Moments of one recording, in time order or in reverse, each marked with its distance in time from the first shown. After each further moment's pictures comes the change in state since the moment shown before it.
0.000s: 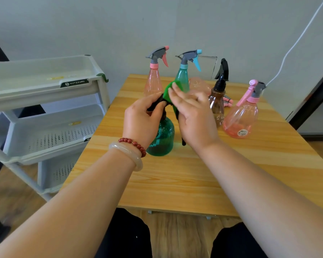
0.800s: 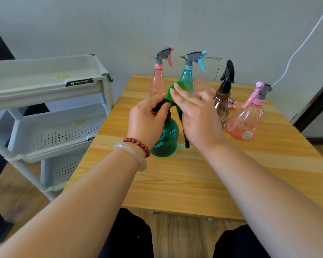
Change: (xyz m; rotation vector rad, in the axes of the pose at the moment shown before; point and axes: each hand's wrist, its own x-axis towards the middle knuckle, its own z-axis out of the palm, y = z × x) left_hand 0.001 0.000 -0.001 -0.029 -0.017 -0.006; right_hand 0.005 -0.006 -0.005 -0.037 -0.066 0.007
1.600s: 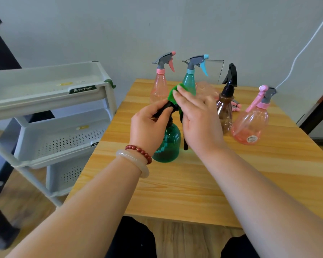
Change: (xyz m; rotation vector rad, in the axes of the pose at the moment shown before) left_hand 0.002 0.003 0.000 -0.117 0.001 -0.089; right_hand 0.006 -0.003 0.004 -0.041 0.062 0.042
